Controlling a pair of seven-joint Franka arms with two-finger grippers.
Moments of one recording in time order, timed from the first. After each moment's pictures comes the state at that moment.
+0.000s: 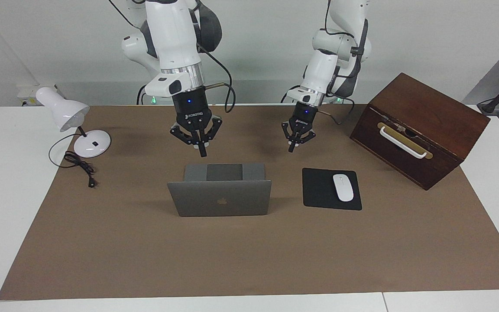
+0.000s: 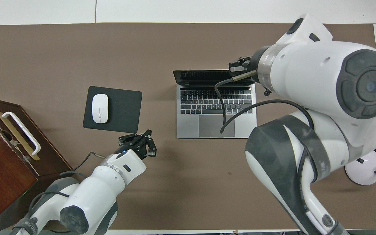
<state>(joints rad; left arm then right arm) -0.58 -0.12 -0.04 -2.70 -0.04 3.31 -0.23 0.33 0.10 0.06 -1.66 -0.07 2.21 0.25</state>
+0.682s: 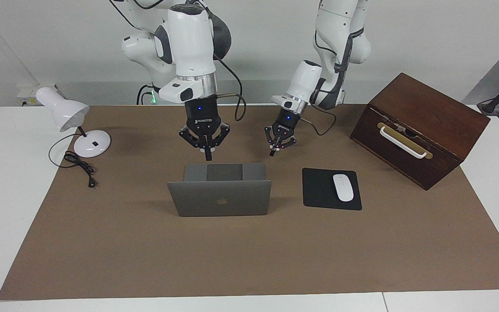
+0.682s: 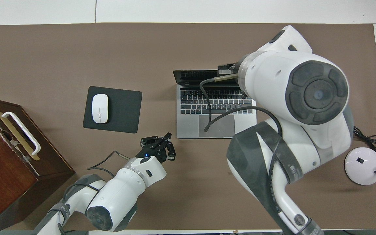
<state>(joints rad) -0.67 0.05 -0.03 -2.64 -0.04 3.48 -0.23 0.39 0.13 0.06 -1.66 -0.18 2.19 0.50</state>
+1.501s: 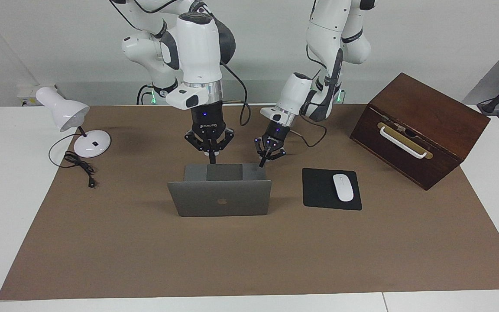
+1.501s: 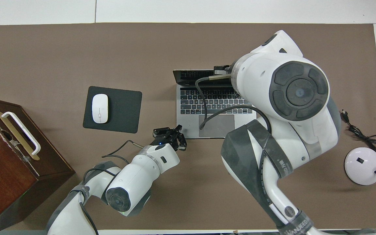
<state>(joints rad) -0.69 0.22 -0.03 -2.50 -0.04 3.48 -0.23 0.39 0.17 0.06 -1.66 -0.21 2.21 0.56</state>
